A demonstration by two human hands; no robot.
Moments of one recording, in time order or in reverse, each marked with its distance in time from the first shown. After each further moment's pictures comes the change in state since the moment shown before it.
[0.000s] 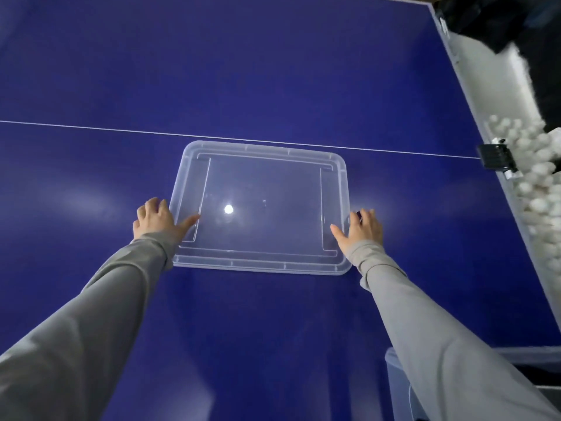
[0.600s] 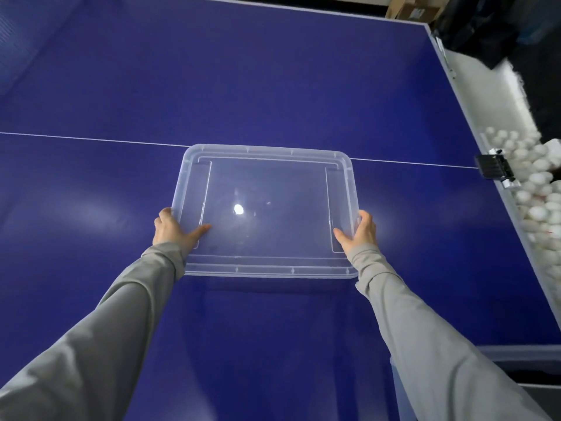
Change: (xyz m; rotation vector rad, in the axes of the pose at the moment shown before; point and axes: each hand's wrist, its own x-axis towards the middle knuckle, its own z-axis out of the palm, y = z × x) left_hand -0.024 0.008 -0.010 -0.479 0.007 -0.112; right_hand -0.019 -0.018 -0.013 0.701 0.095 0.108
